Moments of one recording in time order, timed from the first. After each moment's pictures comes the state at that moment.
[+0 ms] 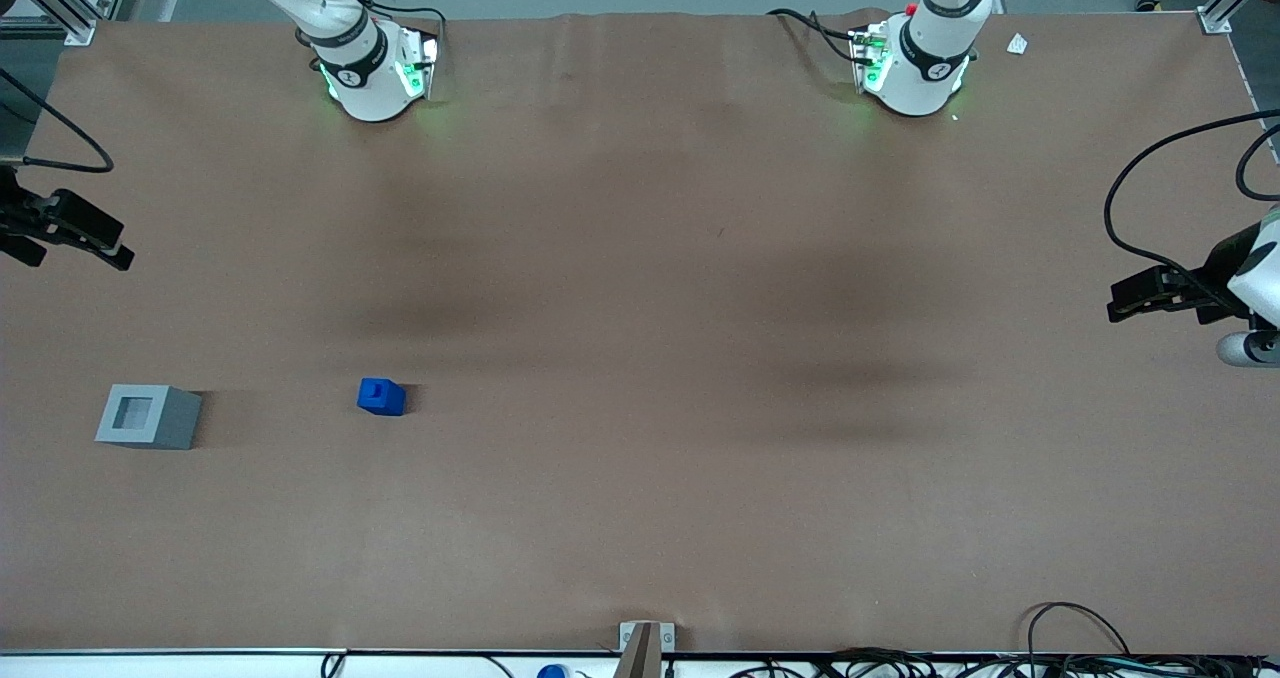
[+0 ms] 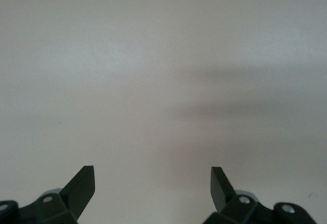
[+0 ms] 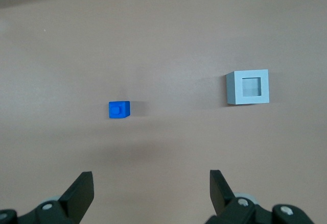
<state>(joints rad) -0.02 0.00 -0.05 -1.57 0.02 1.68 0.01</state>
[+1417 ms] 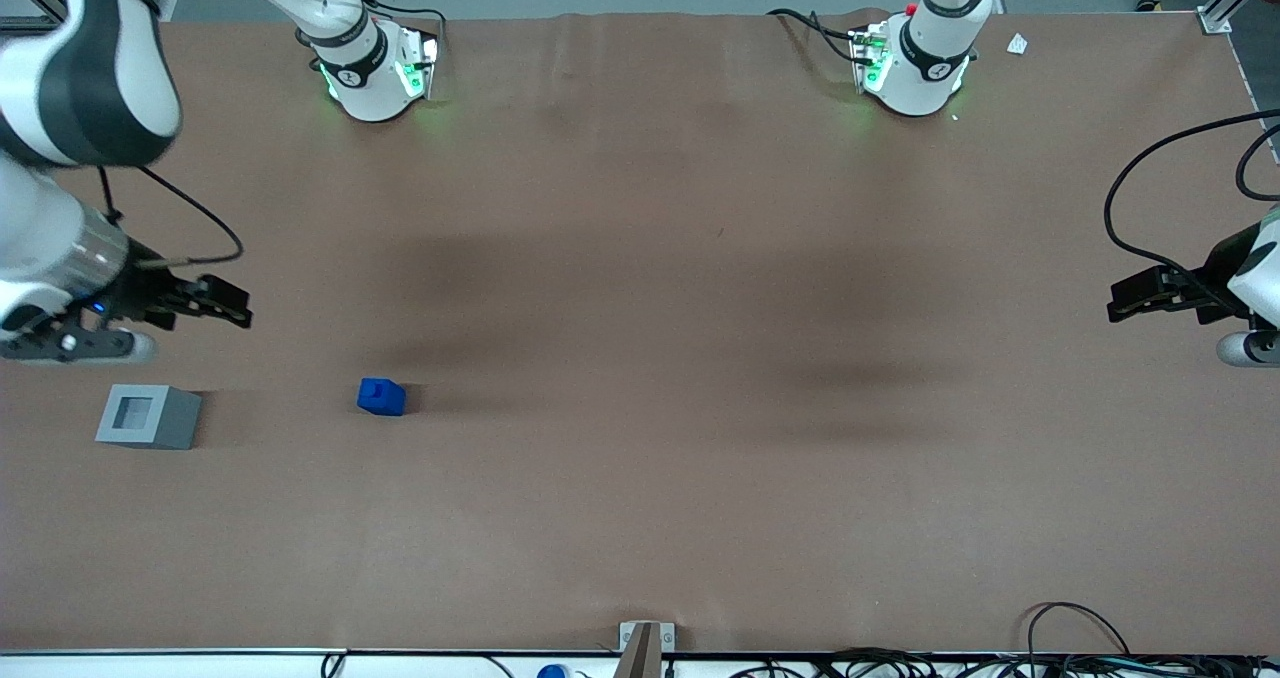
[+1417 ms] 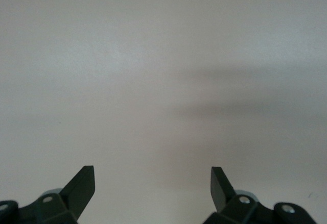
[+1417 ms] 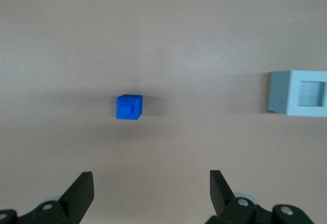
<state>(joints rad) 0.07 0.18 -0.03 -1.69 0.03 1.88 0.02</state>
